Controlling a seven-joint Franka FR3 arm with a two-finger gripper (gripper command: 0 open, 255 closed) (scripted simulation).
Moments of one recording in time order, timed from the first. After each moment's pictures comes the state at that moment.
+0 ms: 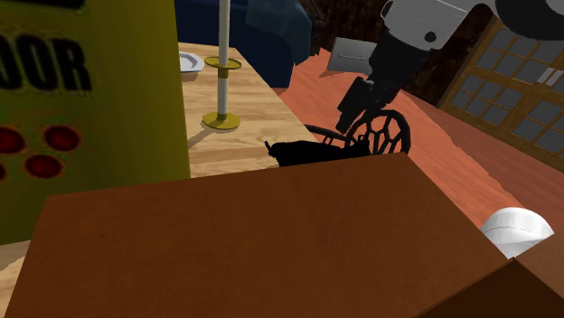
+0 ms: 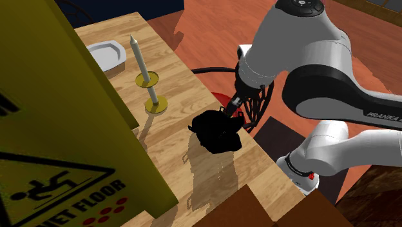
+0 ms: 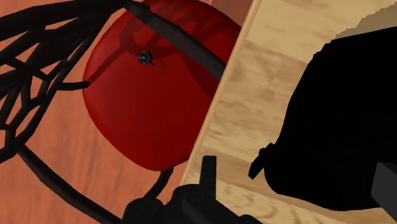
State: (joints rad) arm 0.10 -0.70 0.33 -2.19 0.13 1.69 0.29
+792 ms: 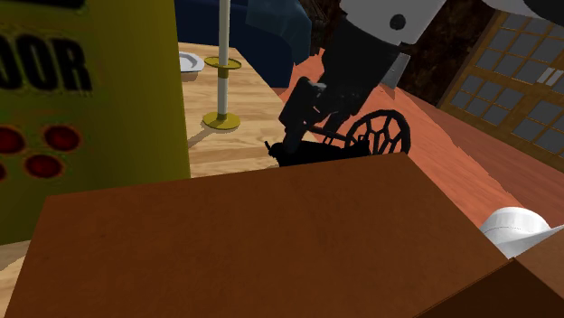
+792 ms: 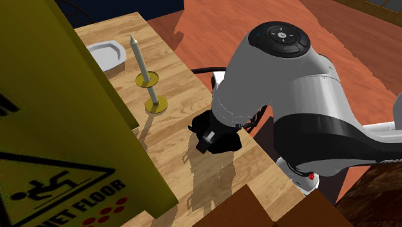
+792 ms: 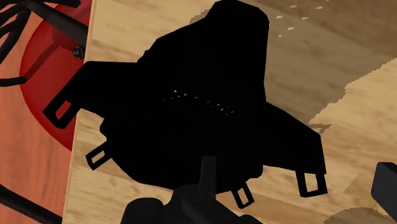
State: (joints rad) arm 0.12 -0.54 0.56 -2.02 0.20 1.75 0.53
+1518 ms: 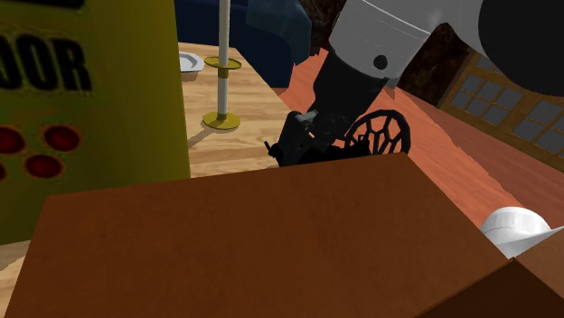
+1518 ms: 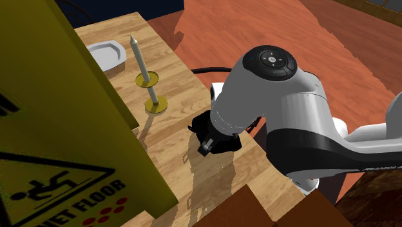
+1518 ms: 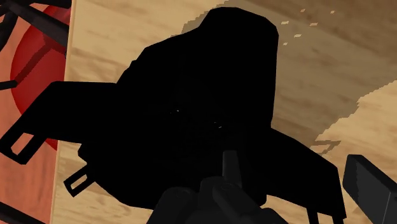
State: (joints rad) arm 0.13 -0.55 0.57 -2.11 0.21 1.83 0.53
